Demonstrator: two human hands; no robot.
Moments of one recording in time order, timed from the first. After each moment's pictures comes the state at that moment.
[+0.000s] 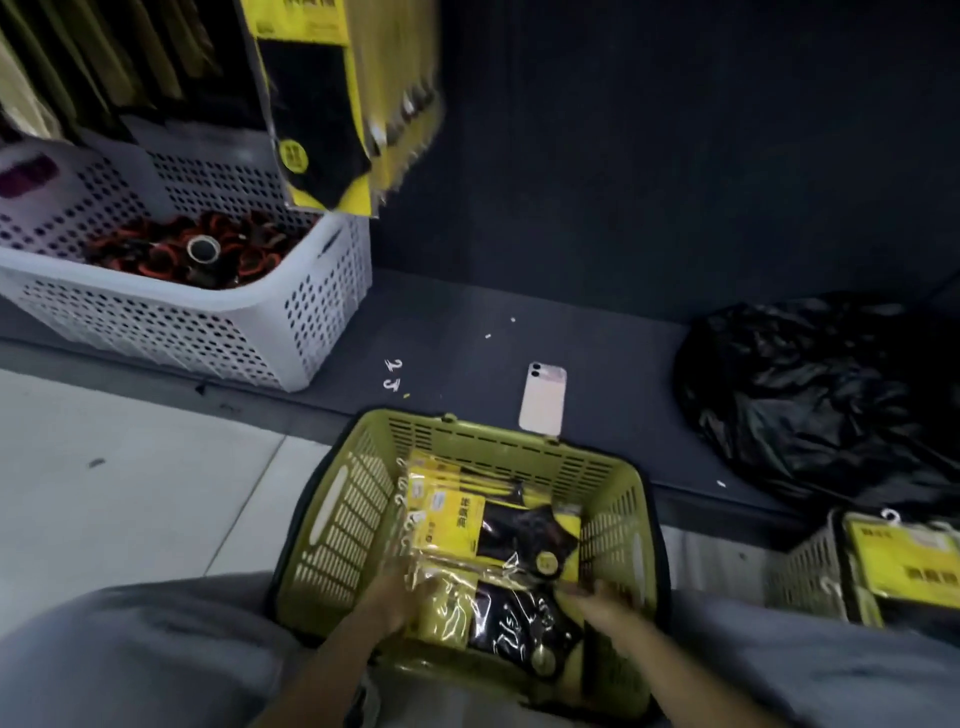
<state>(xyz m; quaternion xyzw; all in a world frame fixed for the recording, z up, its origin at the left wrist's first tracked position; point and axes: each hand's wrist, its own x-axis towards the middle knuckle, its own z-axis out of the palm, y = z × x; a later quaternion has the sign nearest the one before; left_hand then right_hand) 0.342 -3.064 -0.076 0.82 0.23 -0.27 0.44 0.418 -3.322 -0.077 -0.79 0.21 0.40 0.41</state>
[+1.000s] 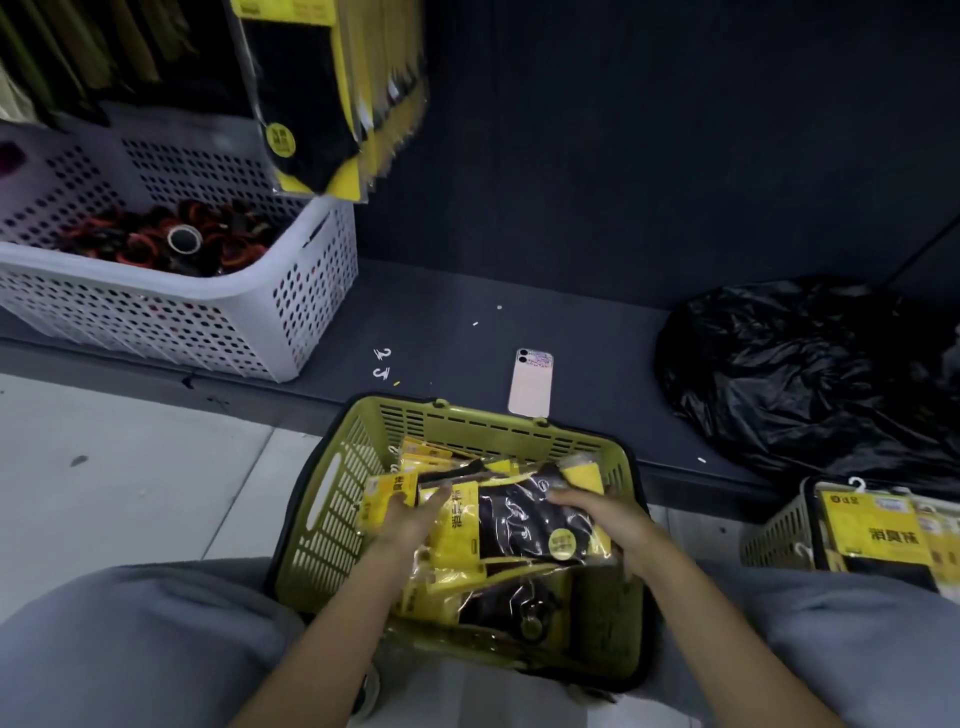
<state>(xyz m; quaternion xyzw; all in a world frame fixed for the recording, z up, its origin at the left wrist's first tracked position) 0.388 -3.090 -0.013 0.63 0.46 -0.16 0.60 0.447 -3.312 0.024 -0.76 0.19 0.35 0.51</state>
